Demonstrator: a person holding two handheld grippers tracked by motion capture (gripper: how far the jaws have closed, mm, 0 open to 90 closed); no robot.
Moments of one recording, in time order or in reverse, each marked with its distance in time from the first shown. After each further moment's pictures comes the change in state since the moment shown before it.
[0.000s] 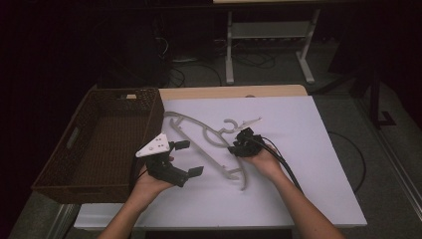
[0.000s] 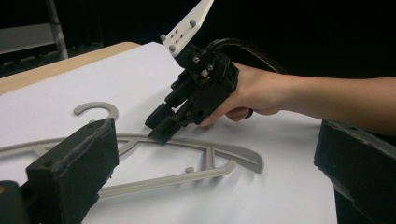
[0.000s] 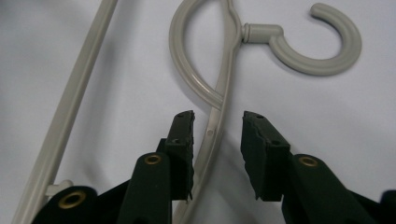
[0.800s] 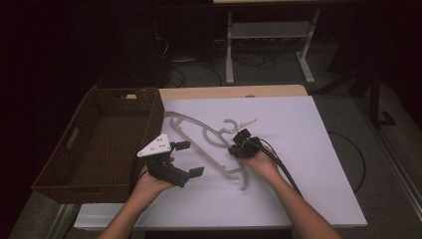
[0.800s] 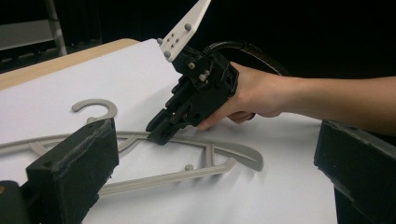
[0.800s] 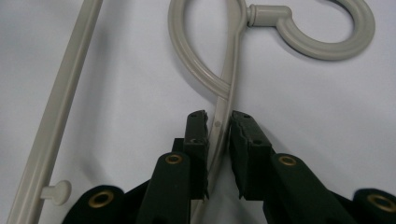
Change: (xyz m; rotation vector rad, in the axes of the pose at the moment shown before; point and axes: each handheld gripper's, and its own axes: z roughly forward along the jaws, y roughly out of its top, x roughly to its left) left arm 0.000 -0.001 0.002 0.010 0.000 -0.003; right arm 0.007 0.000 0.005 0.046 -0.039 0.009
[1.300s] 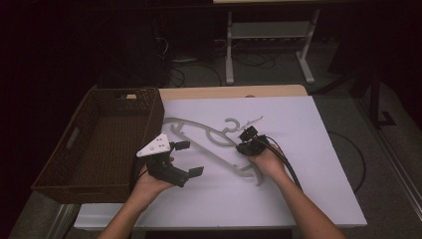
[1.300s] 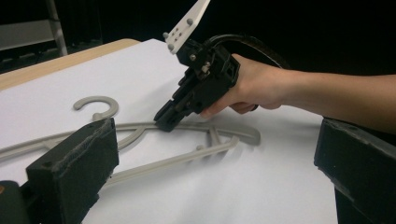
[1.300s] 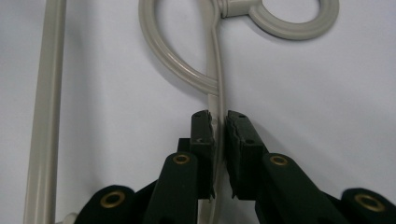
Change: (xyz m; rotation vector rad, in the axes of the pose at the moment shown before) left arm 0.001 0.000 -0.001 -0.001 0.002 -0.001; right arm -0.020 -0.005 -0.010 0.035 -0.043 0.029
